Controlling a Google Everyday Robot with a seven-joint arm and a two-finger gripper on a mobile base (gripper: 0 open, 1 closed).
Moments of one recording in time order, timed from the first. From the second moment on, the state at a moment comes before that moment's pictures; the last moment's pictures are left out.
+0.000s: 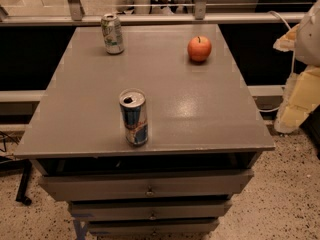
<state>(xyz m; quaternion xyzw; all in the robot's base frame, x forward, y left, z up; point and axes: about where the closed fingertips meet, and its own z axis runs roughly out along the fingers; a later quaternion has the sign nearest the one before) 0.438 -0.217 0.976 -0.60 0.78 -0.03 0.16</state>
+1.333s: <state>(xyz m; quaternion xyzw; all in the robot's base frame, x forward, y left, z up) 0.432 -0.147 0.918 -0.59 0.76 0.10 0.24</state>
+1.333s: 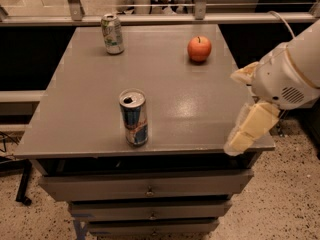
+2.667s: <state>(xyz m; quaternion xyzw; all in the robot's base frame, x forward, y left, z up) 0.455 0.012 0.889 -0.56 0.64 0.34 0.40</state>
